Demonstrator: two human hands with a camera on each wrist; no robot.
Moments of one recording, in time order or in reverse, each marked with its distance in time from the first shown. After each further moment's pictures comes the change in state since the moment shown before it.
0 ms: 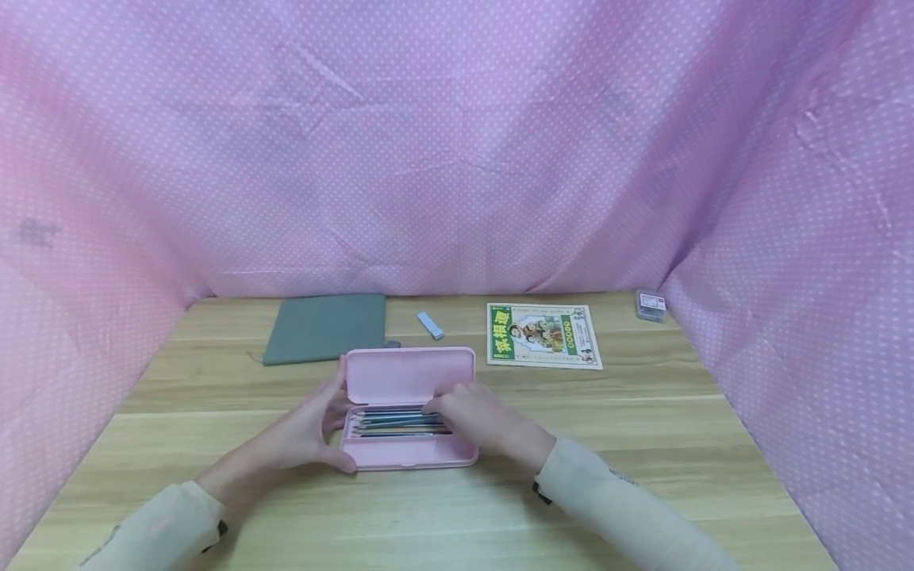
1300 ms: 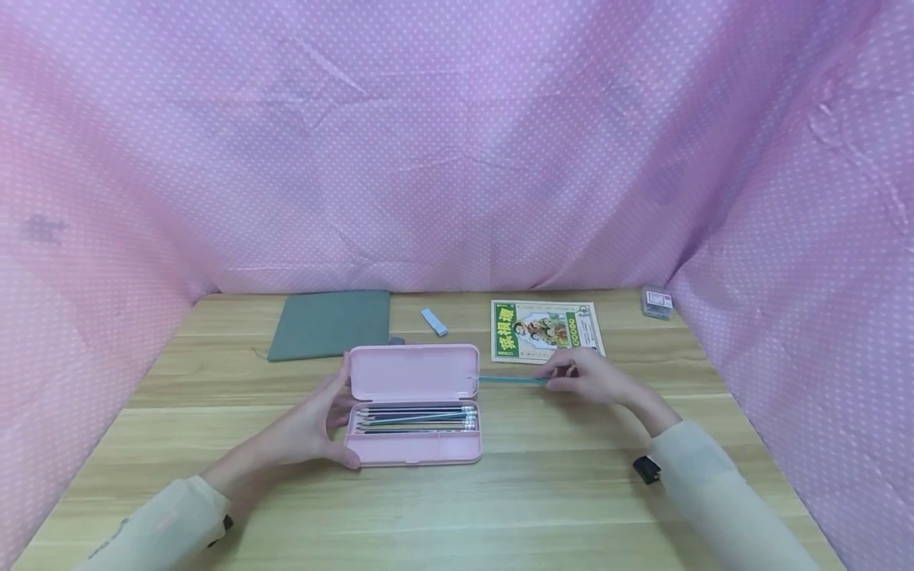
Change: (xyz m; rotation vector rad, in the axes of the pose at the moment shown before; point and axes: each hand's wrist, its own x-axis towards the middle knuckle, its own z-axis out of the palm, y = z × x) left_hand 0.002 0.000 0.000 -0.032 0.001 0.003; right_hand -0.101 0.133 -0.056 0.434 0.098 0.091
